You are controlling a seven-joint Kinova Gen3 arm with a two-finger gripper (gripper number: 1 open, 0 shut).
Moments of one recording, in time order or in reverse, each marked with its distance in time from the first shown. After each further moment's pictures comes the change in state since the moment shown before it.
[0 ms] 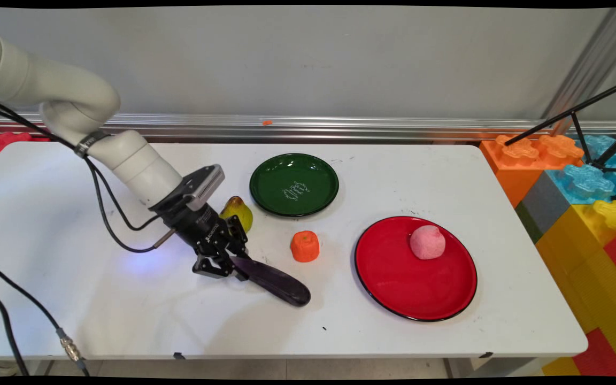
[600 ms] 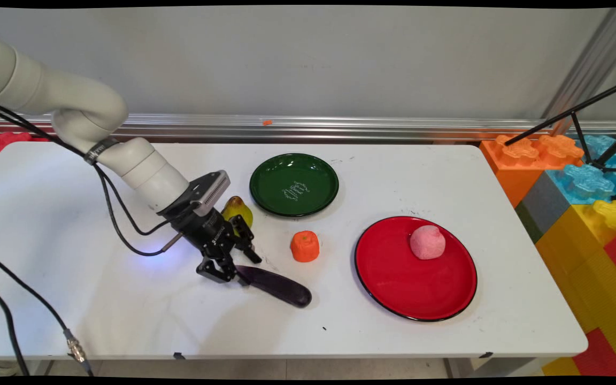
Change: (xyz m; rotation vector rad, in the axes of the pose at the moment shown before) arm -0.005 -0.007 0.014 0.012 0.006 0.023
